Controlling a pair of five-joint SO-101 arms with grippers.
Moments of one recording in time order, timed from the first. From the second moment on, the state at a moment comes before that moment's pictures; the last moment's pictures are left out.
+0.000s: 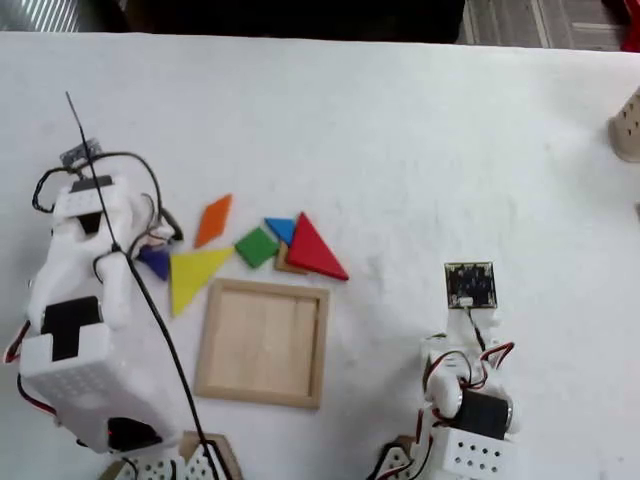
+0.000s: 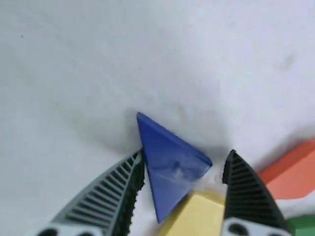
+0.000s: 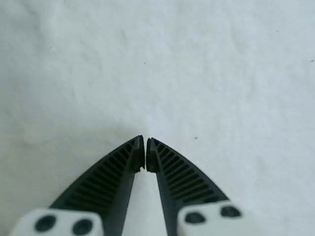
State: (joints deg) left arm -19.1 16.0 18.9 59.0 22.5; right arm 9.8 -103.0 96.4 73.6 16.0
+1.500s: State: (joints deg) left arm -14.1 6.5 18.8 63.4 21.8; right arm 9.8 -103.0 96.4 73.6 16.0
